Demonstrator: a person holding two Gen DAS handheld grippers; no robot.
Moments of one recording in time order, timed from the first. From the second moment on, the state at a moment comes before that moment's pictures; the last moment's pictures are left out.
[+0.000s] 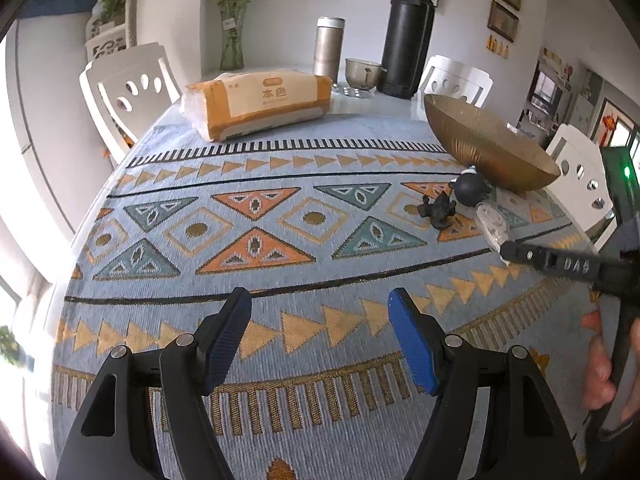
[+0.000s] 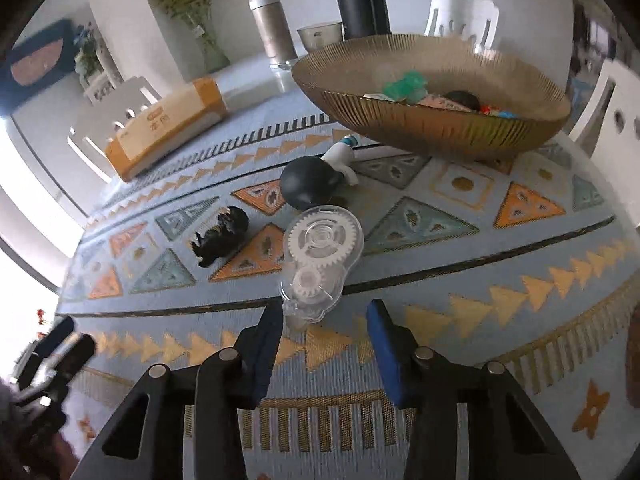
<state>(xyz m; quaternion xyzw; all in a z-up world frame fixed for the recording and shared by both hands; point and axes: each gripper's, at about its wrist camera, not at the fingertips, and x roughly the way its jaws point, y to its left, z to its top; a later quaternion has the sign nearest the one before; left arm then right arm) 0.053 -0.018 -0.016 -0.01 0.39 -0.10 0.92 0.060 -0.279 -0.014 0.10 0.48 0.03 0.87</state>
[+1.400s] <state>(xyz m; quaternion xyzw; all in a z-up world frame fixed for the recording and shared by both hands) 0.081 -0.093 0.091 0.01 0.31 -0.18 0.93 0.074 -0.347 0.116 0.14 0.29 -0.03 0.95</state>
